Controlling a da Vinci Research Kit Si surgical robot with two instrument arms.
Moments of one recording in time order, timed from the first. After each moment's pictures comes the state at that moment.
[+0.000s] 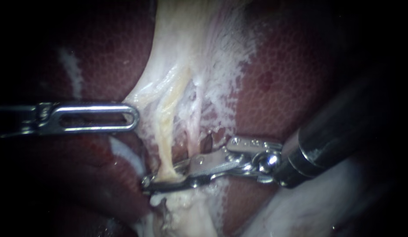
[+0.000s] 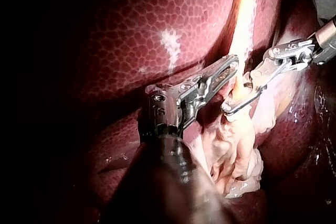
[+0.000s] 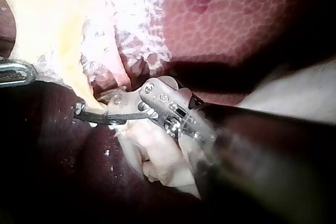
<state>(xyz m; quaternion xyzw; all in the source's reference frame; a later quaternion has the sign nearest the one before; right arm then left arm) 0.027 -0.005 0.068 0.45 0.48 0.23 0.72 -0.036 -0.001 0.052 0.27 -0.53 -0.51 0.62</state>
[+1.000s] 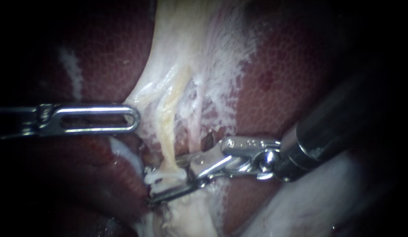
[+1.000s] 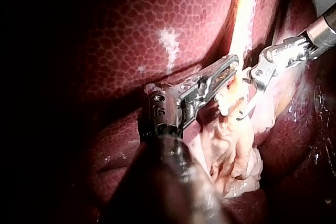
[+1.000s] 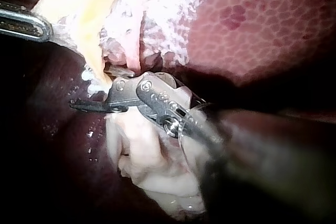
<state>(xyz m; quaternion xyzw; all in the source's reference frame) 0.029 -0.004 0.068 0.36 0.55 0.11 0.75 -0.036 -0.002 0.053 0.27 -0.53 -0.51 0.62</state>
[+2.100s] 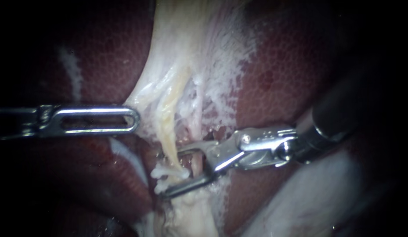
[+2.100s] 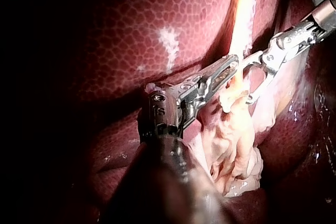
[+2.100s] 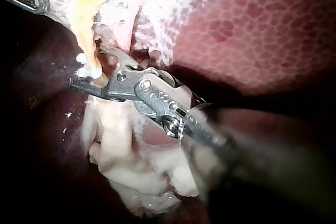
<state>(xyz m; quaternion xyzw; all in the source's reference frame) 0.023 -0.002 0.067 0.30 0.56 0.09 0.77 -0.036 -0.002 0.053 0.27 -0.53 -0.51 0.62</state>
